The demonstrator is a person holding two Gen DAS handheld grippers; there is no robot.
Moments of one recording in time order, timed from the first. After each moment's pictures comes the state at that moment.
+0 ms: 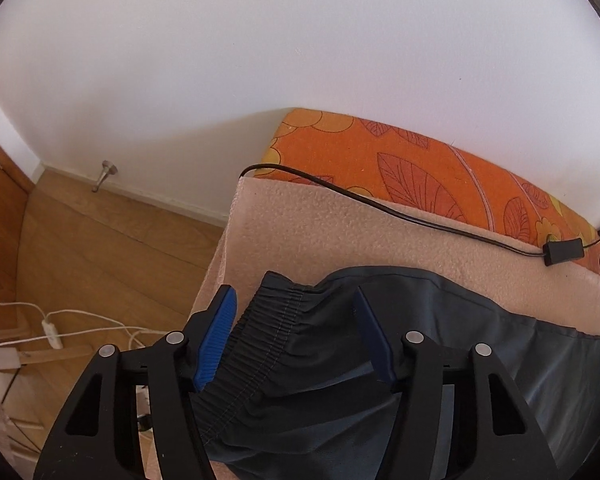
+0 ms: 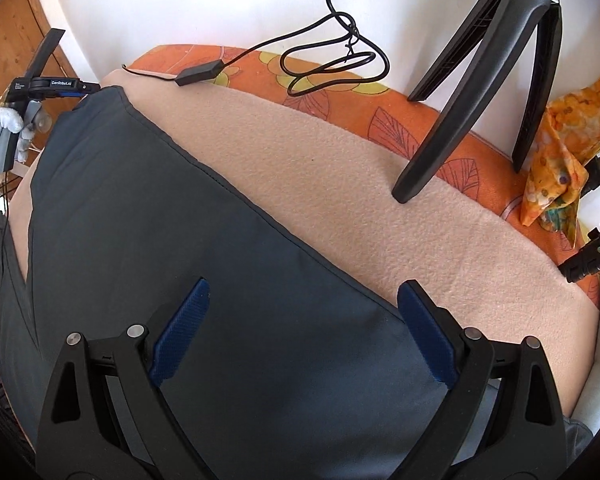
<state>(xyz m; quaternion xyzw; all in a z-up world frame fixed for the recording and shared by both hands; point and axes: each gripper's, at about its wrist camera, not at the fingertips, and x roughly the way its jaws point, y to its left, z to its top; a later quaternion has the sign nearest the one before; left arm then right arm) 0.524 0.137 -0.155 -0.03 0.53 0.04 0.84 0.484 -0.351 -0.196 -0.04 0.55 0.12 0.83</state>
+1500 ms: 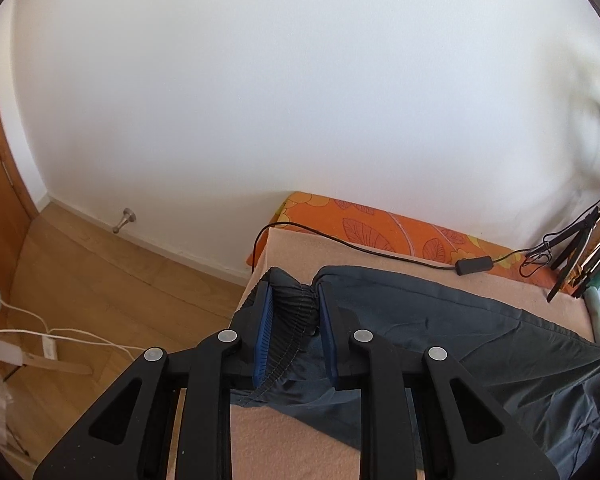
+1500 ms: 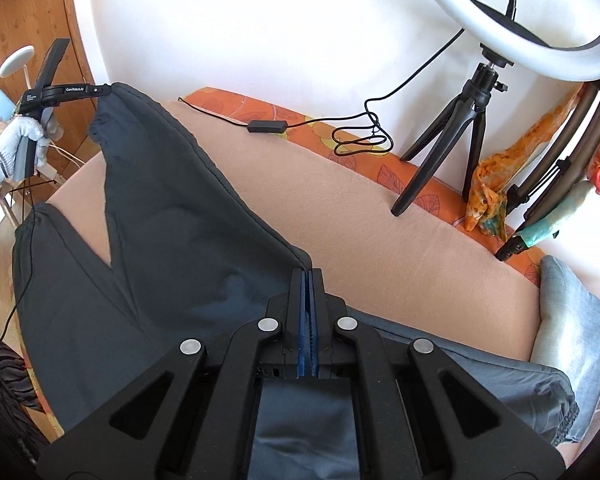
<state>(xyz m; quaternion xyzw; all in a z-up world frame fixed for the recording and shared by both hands) 0.399 0.163 -0.057 -0.07 0.38 0.01 0.92 0.377 -0.302 -0.084 -0.08 0.47 0.11 0.87</state>
